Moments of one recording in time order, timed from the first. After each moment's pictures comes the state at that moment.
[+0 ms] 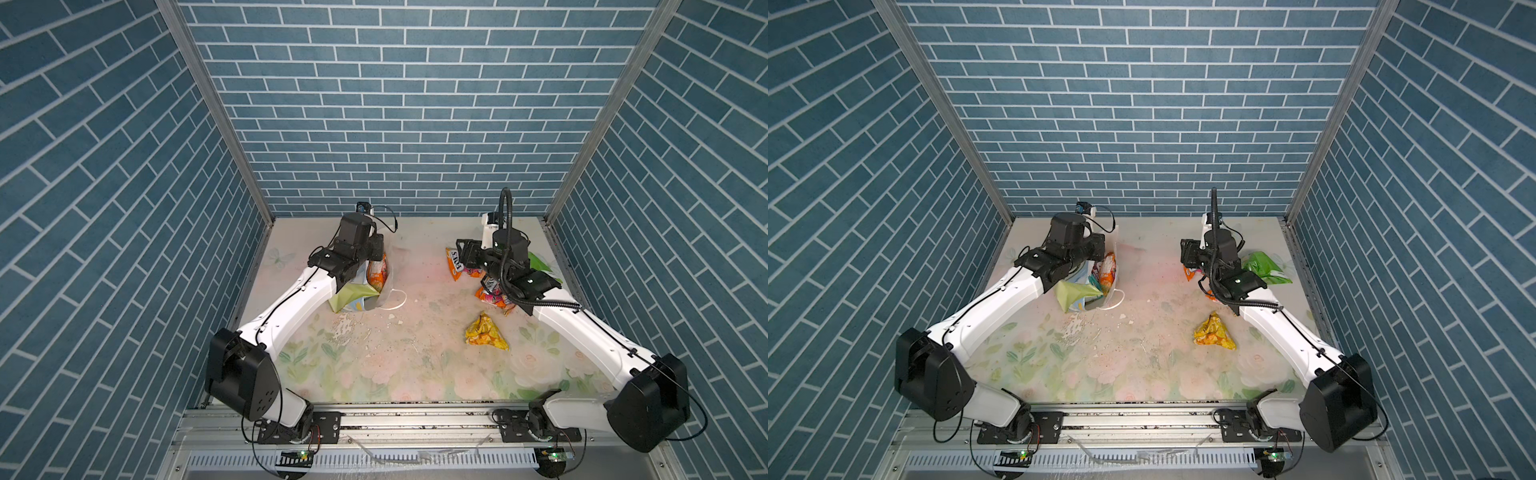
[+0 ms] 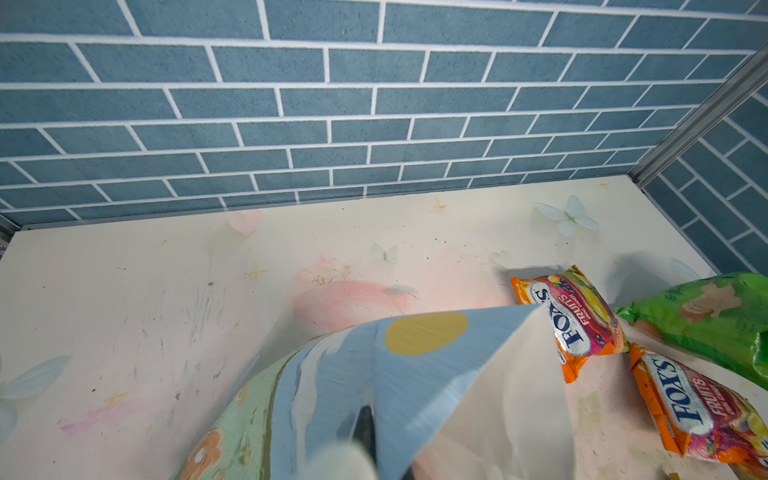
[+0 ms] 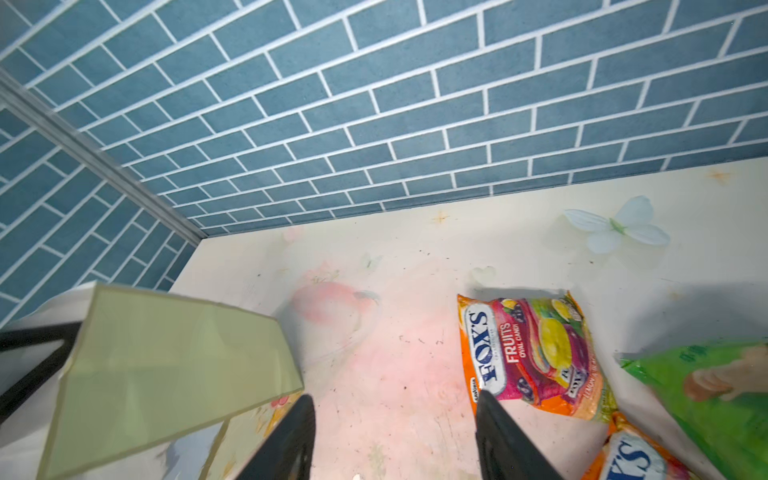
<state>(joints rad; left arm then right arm) -0.47 1.52 1.34 -0.36 -0.15 -0.25 0.53 1.30 1.06 -0.14 0.08 0.40</state>
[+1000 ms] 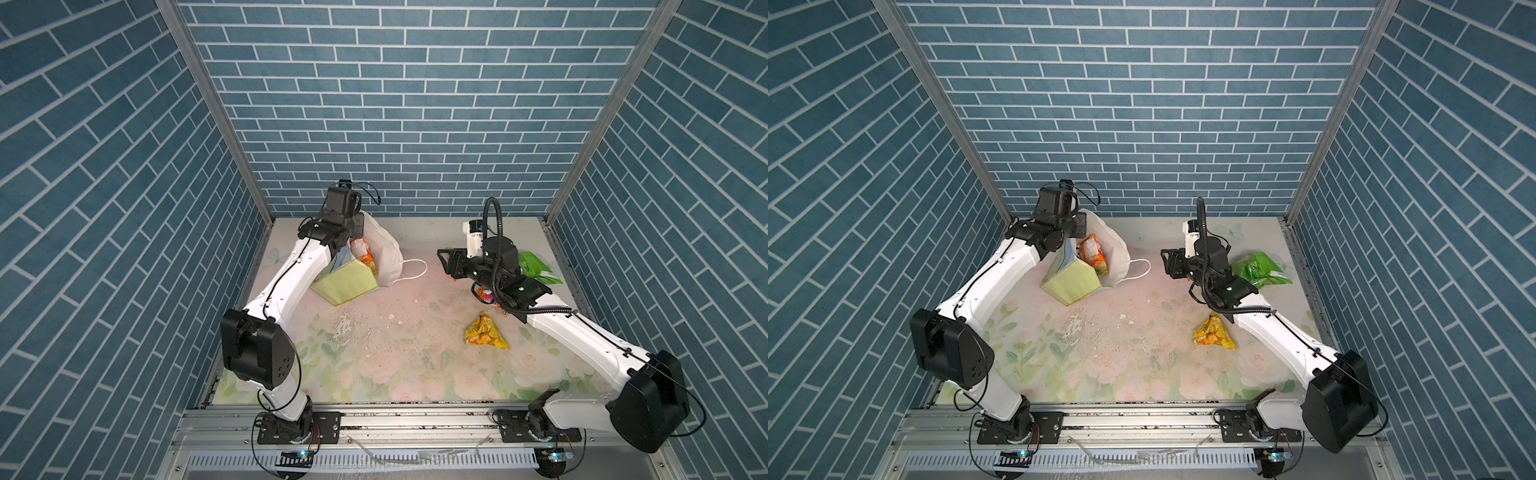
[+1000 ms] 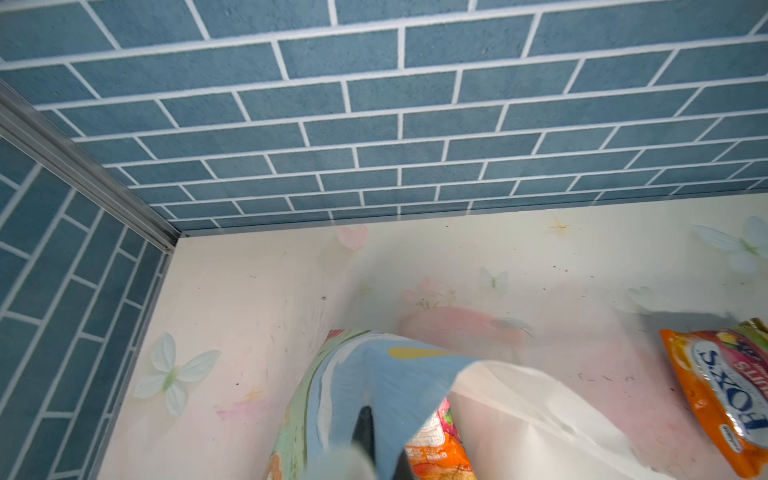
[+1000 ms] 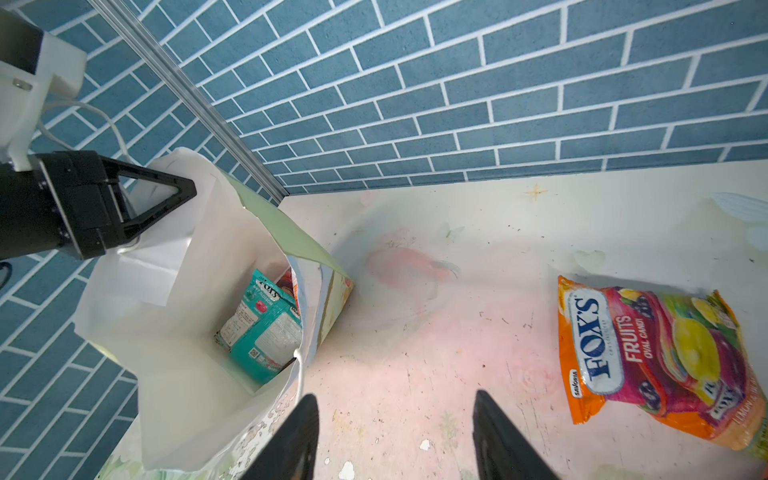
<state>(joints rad) -0.32 1.68 1.64 -0.58 -0.28 -0.12 0.62 1.32 1.02 -0.06 -0.06 0.42</state>
